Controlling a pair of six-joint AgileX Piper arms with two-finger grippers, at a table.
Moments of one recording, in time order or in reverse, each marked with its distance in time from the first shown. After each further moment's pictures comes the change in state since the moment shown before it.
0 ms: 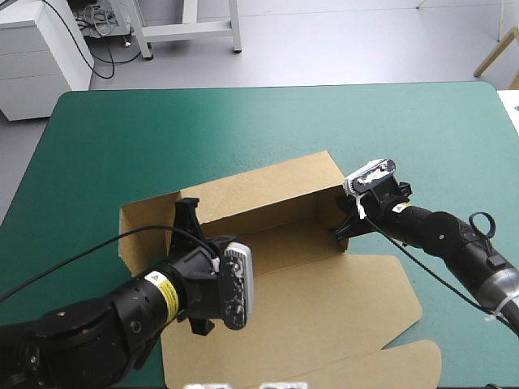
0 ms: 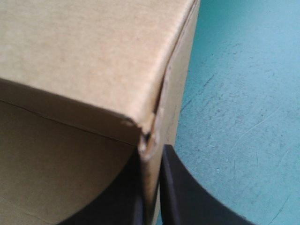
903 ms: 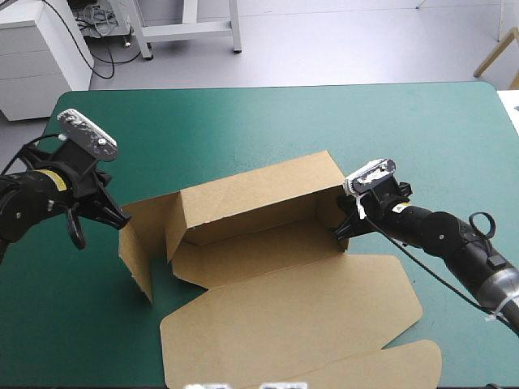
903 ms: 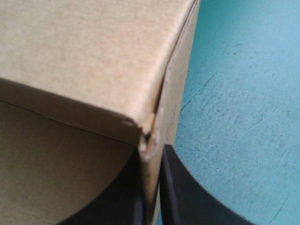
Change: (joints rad) left arm 1.232 -0.002 -0.162 -0.686 0.003 0.249; right arm 0.000 0.000 0.000 -0.004 0.000 0.002
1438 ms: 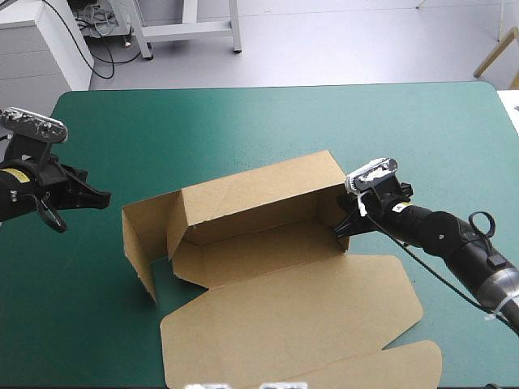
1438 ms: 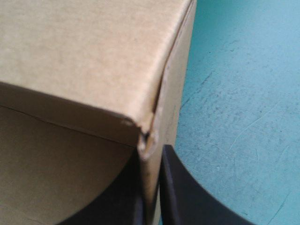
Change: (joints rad) left arm 0.311 -0.015 0.008 -0.252 -0.022 -0.046; right arm 0.000 0.000 -0.006 -0.017 -0.004 0.057
